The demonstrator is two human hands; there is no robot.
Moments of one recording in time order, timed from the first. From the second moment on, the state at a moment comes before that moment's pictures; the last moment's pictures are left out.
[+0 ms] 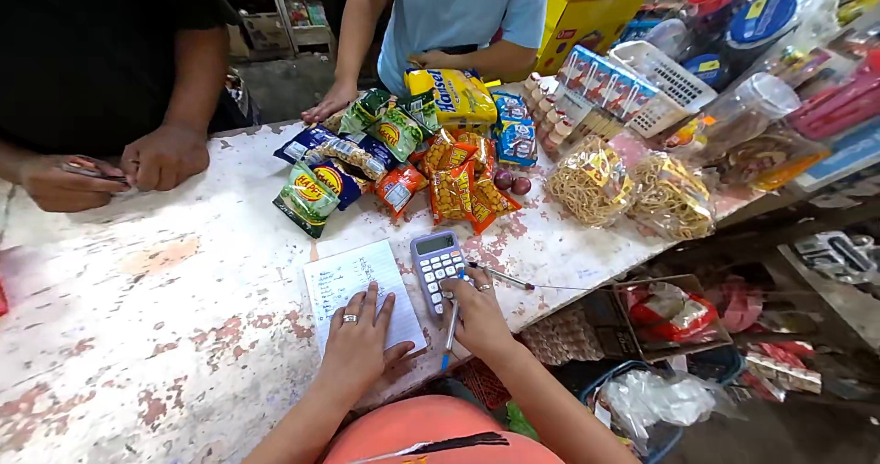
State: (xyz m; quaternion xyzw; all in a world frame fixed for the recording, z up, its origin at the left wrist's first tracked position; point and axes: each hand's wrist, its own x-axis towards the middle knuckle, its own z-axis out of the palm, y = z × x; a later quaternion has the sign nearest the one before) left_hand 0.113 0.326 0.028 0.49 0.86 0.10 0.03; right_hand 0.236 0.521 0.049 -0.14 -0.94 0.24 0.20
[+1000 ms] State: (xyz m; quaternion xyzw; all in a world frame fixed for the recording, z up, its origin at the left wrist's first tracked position) left_hand 0.112 0.323 0.031 0.51 0.86 0.08 0.04; right_hand 0.234 0.531 0.038 -0.16 -0.93 0.19 0.25
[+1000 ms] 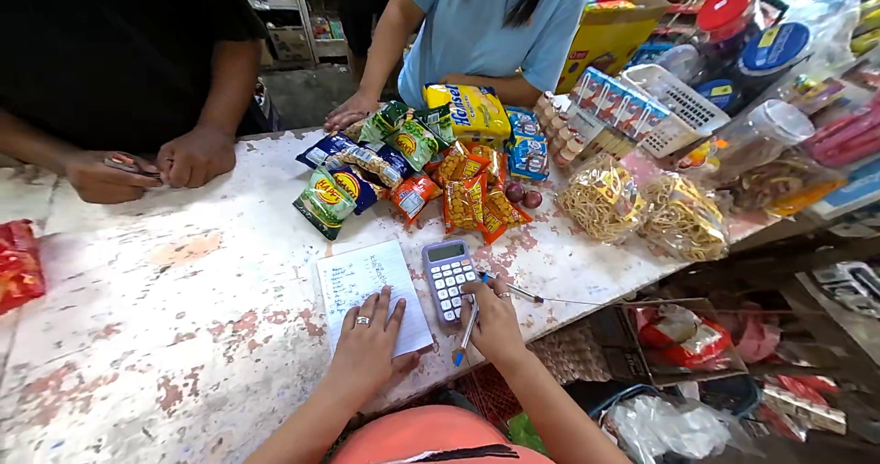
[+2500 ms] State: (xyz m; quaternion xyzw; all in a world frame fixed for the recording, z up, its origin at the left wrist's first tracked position) left_hand 0.113 0.310 0.000 0.54 0.83 0.14 -0.03; right_hand 0.241 0.535 0.038 -0.14 -0.94 0.22 0.23
